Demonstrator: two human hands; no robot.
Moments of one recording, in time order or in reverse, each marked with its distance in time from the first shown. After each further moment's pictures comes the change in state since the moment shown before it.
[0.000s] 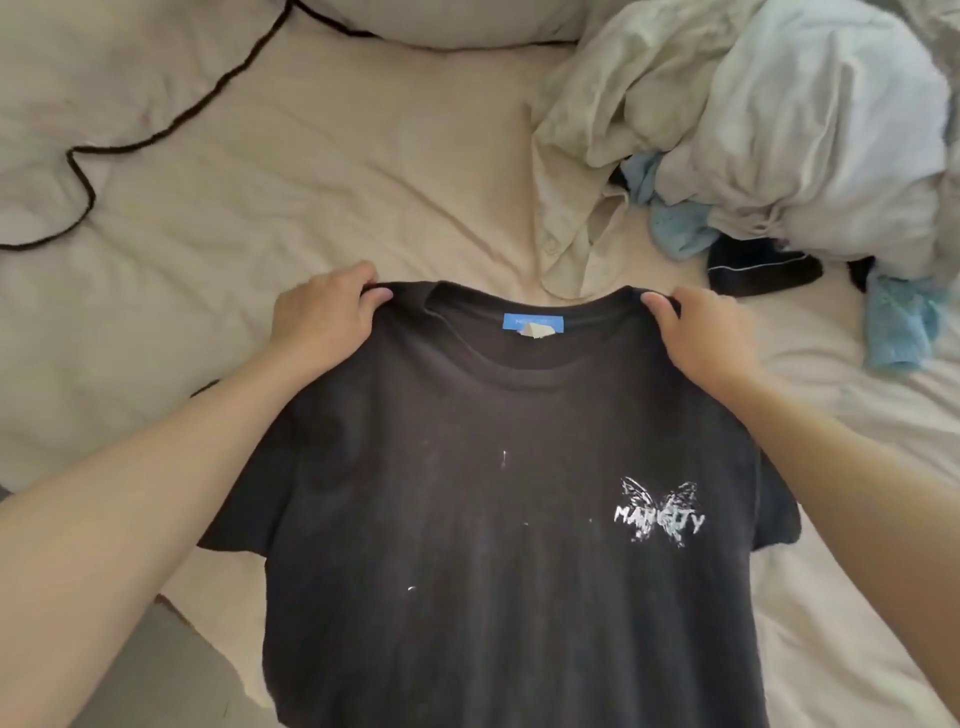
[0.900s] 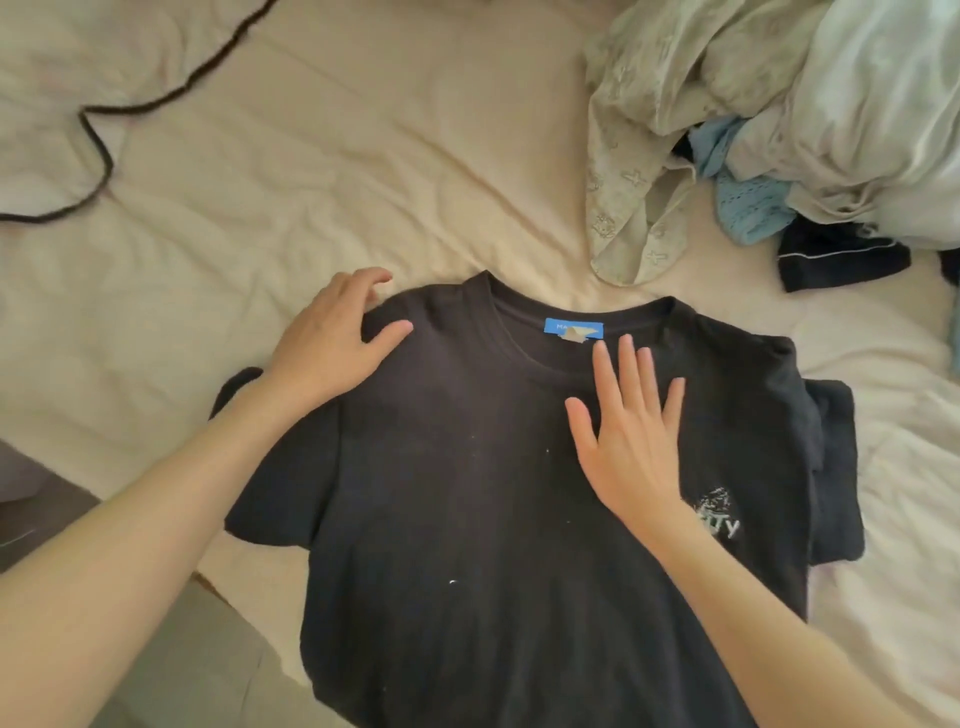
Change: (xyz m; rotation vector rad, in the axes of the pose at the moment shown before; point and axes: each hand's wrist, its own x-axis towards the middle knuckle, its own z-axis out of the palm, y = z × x) left_hand -0.027 -0.039 0.006 -0.294 -0.121 0.027; right_hand -0.104 -0.080 0.070 0.010 -0.108 -0.113
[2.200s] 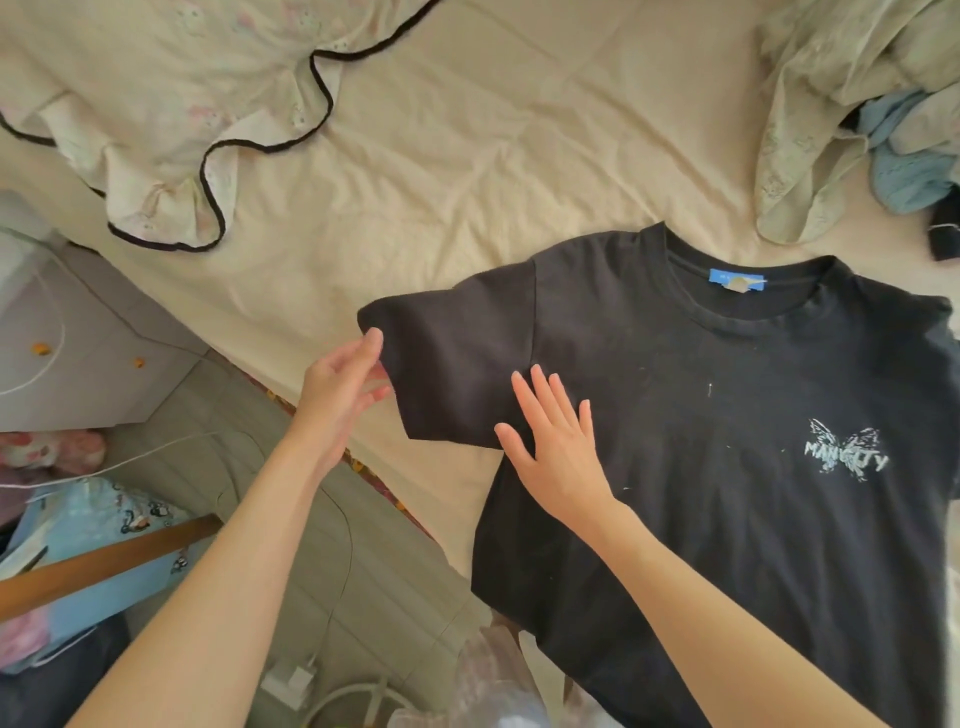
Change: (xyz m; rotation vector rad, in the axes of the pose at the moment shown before) left_hand -0.155 -0.127 -0.059 -1.117 0.075 -0.652; right_hand -0.095 -0.208 0.030 0.299 -0.405 -0.163
